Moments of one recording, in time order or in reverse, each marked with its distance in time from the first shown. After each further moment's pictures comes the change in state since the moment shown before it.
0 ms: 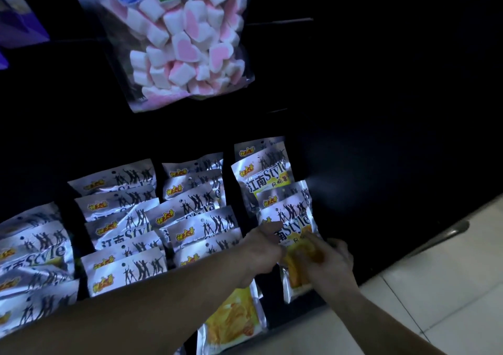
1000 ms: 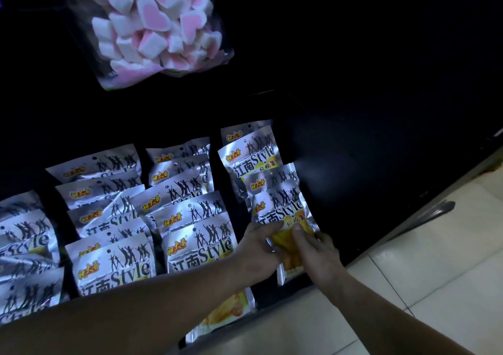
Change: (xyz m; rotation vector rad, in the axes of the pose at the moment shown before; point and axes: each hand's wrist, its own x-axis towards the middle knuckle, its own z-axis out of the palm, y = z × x) left_hand -0.013 -0.030 0.032 0.254 0.076 0.181; right_hand -0.005 0.008 -0.008 0.049 -0.183 0.111
